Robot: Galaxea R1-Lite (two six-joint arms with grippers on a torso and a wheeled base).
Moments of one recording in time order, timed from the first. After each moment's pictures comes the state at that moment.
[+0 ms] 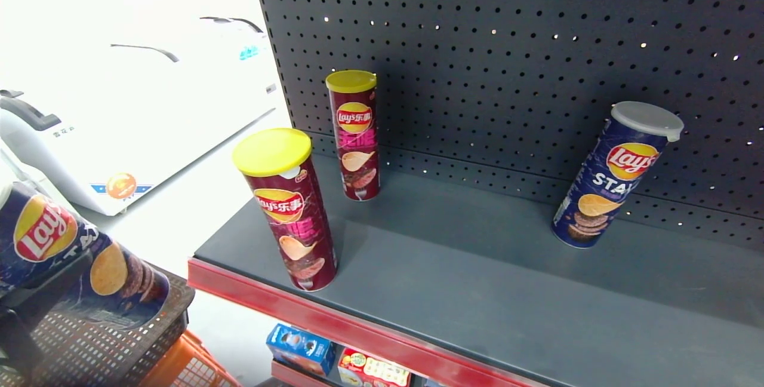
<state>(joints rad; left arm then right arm) -0.06 0.82 -0.38 -0.38 0.01 0.11 0.00 0.00 0.00 0.00 0.04 0.00</state>
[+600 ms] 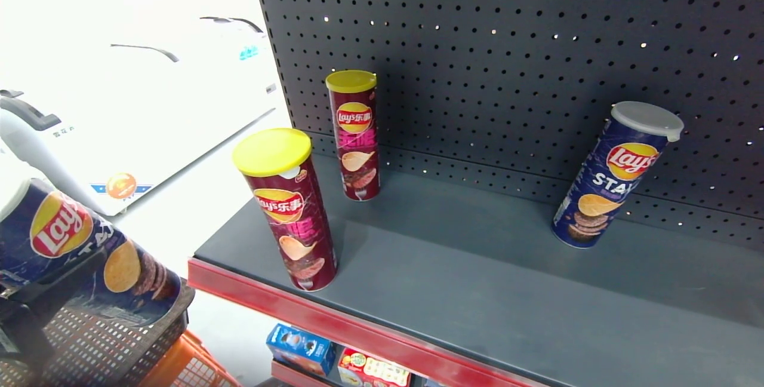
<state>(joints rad) -0.09 0.86 -0.39 -0.38 -0.01 0.11 0.00 0.00 0.00 0.00 0.04 0.00</state>
